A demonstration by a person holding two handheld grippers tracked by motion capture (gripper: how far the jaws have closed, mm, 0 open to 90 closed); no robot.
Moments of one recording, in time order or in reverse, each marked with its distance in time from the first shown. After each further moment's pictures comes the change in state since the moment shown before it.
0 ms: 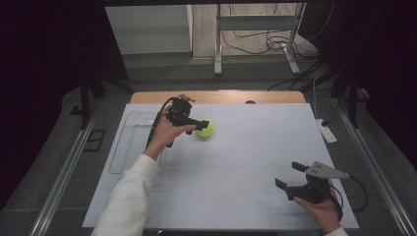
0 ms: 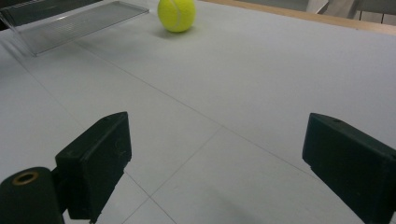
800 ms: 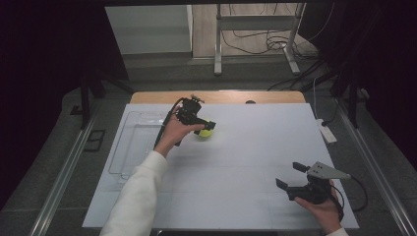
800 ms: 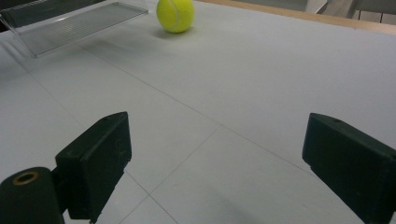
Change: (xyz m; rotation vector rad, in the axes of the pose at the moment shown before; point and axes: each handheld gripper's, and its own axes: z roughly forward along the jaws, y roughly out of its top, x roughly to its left) left arm -0.002 0.011 0.031 0.074 0.015 -0.011; right arm -0.001 -0.001 -0.002 0.000 -0.003 0.005
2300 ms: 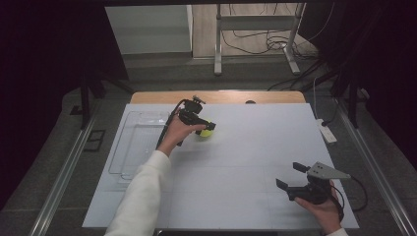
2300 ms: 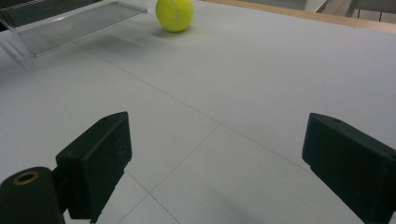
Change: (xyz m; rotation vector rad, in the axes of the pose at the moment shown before) left arm 0.009 0.000 0.025 0.062 0.020 -0.032; right arm 0.000 0.000 -0.001 0.000 -0.001 0.004
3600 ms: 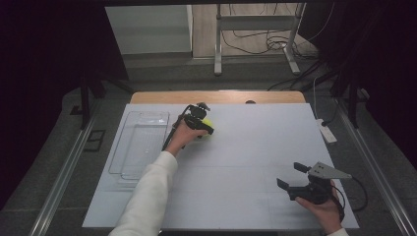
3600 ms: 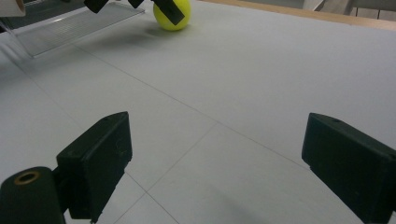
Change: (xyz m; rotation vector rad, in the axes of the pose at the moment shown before) left arm 0.001 -0.003 0.039 0.103 0.127 0.003; right arm -0.002 -0.001 -0.001 0.001 -0.007 0.008
